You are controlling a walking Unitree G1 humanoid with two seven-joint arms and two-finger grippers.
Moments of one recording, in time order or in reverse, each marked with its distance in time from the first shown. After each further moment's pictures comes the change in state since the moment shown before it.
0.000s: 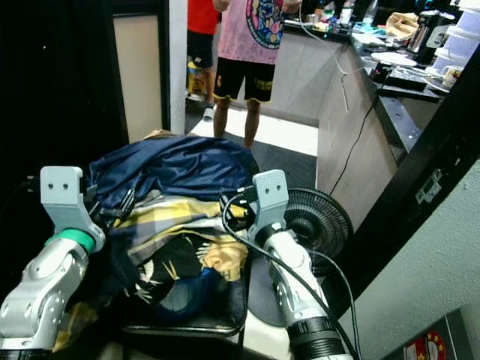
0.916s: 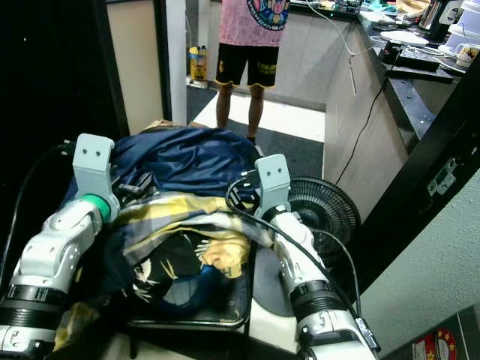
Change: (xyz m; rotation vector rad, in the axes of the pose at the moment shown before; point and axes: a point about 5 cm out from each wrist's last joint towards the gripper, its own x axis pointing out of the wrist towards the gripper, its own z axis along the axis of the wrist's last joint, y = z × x) left arm 0.022 -0.006 0.018 0.104 0.012 -0.113; right arm 0.010 -0.019 0.002 -0.025 -0.002 -0.023
